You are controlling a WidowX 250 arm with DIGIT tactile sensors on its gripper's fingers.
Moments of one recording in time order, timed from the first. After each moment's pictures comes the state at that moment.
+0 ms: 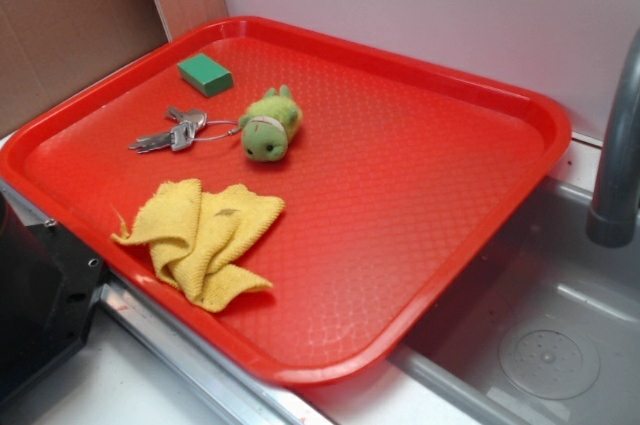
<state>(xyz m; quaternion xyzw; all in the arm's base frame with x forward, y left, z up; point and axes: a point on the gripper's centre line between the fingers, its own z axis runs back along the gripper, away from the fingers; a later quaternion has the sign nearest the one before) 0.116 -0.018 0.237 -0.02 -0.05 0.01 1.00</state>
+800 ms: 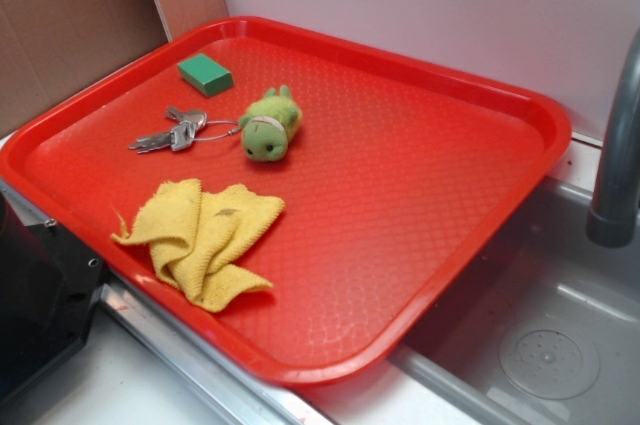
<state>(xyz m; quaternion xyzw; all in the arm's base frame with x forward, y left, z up) 0.143 0.019 0.214 -0.02 -0.06 0.23 0.97</state>
